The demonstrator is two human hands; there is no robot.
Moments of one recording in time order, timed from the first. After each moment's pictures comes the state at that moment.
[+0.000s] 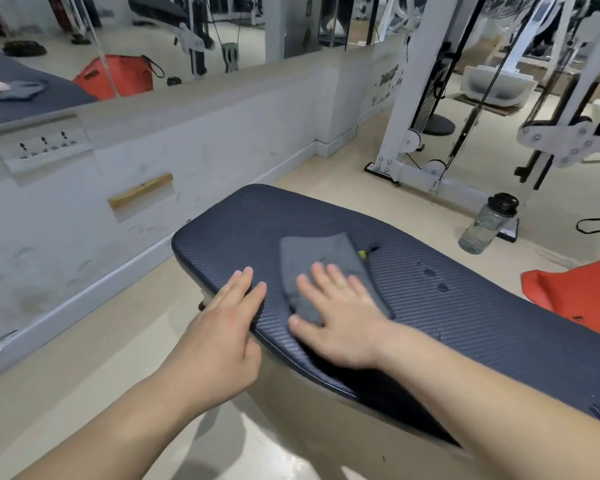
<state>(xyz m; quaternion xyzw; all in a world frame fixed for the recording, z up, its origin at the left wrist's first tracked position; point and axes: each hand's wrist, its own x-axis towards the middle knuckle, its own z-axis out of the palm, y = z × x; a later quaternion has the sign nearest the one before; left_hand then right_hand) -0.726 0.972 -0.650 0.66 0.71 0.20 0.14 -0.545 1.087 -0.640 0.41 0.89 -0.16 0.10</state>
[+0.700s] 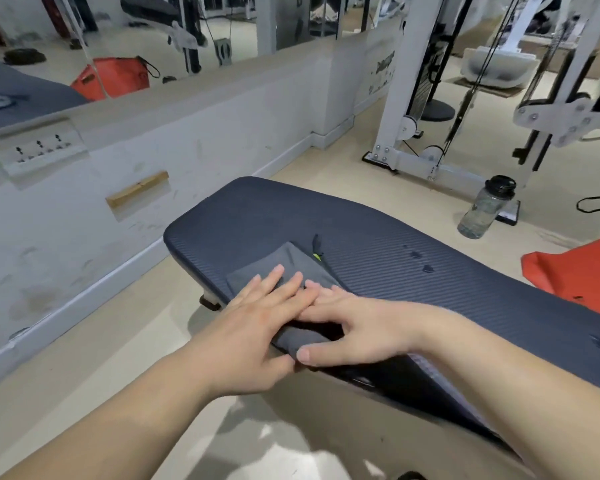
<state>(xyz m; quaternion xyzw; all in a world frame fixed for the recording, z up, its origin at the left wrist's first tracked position) -0.690 0.983 -0.647 0.78 0.60 0.09 0.14 -0.493 1.081 -0.612 0.24 0.90 -0.36 0.12</state>
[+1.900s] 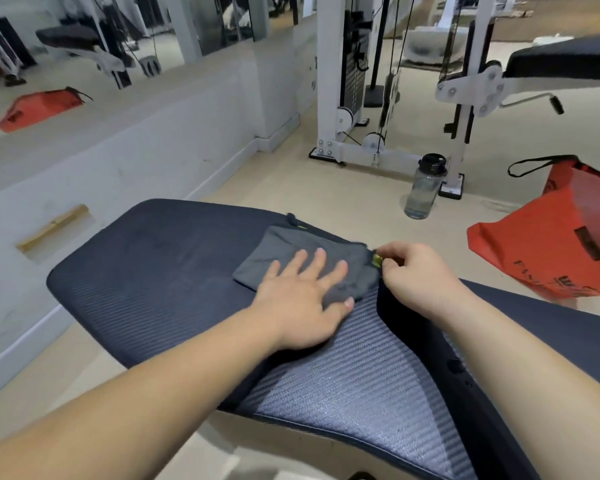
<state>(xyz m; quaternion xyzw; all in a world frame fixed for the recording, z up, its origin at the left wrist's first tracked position) -0.486 1.126 -0.643 0.76 0.63 -0.07 0.13 -0.292 1.169 -0.623 0.64 0.67 -0.32 -0.21</state>
